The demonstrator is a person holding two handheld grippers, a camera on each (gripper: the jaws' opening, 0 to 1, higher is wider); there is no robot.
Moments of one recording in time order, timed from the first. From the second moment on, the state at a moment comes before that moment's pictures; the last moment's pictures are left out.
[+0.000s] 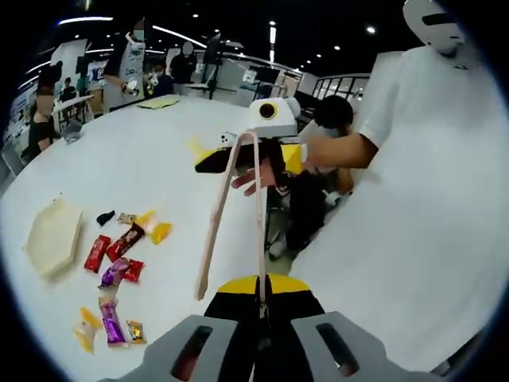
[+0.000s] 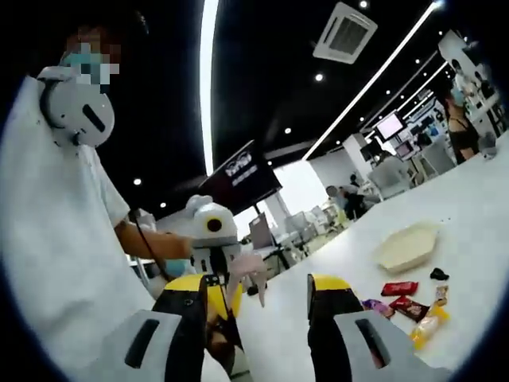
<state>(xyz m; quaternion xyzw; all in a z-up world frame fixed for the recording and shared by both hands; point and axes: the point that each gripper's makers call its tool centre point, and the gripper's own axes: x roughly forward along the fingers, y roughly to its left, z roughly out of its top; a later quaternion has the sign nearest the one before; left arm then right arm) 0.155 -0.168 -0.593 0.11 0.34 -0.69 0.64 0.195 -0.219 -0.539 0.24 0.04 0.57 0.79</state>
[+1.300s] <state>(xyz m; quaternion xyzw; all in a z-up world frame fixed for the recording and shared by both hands) 0.141 -0.209 -0.600 0.14 0.33 -0.71 0.60 0.172 -0.215 -0.554 0.18 0.07 0.62 0.76</state>
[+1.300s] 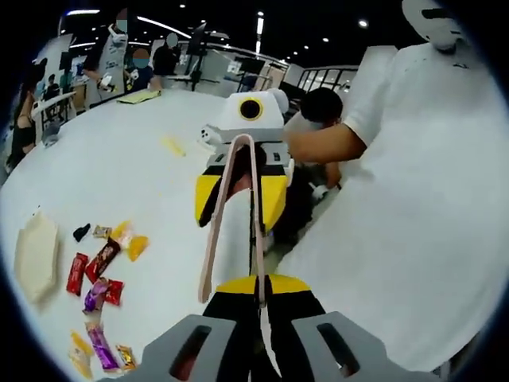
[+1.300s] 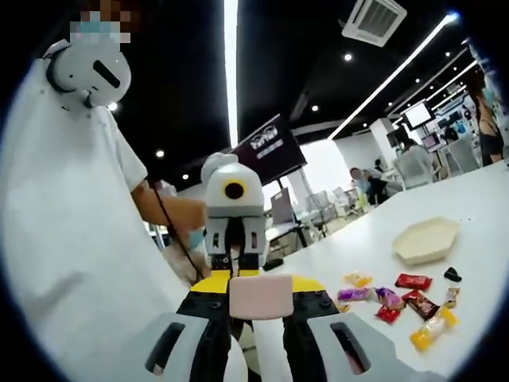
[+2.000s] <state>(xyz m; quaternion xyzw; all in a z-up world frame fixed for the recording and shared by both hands) 0.163 -0.208 -0.570 -0.10 0.28 -0.65 0.70 0.179 -0.223 -0.543 0.25 0.03 0.59 0.77</state>
